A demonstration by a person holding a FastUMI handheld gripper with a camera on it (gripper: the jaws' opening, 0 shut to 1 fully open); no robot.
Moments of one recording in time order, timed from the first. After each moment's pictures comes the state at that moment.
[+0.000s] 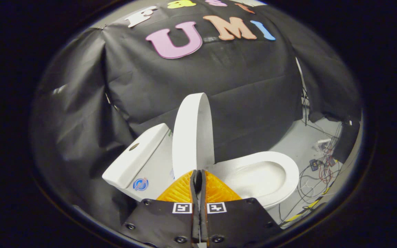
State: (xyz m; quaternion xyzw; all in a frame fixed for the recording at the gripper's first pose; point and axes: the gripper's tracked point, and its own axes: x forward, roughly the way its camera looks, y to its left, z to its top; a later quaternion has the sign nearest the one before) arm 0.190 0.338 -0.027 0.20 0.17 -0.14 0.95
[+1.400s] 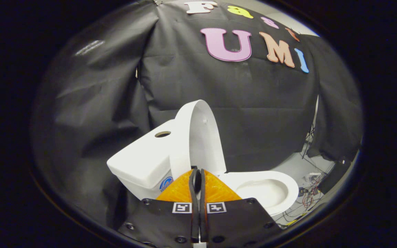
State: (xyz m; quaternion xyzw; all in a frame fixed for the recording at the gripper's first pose) arm 0.244 0.446 -0.018 0.05 0.15 -0.14 0.98
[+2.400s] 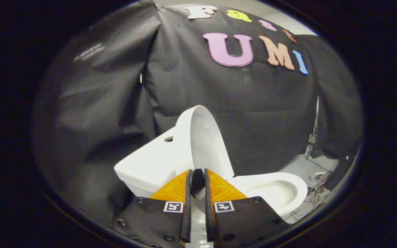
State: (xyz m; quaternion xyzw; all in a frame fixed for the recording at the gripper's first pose) arm 0.255 0.469 -0.019 0.08 0.10 -0.15 0.98
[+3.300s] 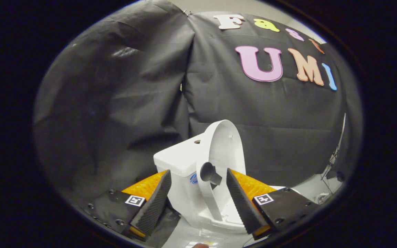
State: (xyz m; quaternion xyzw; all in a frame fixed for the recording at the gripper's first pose) arm 0.175 0.484 0.029 0.02 0.09 0.04 1.00
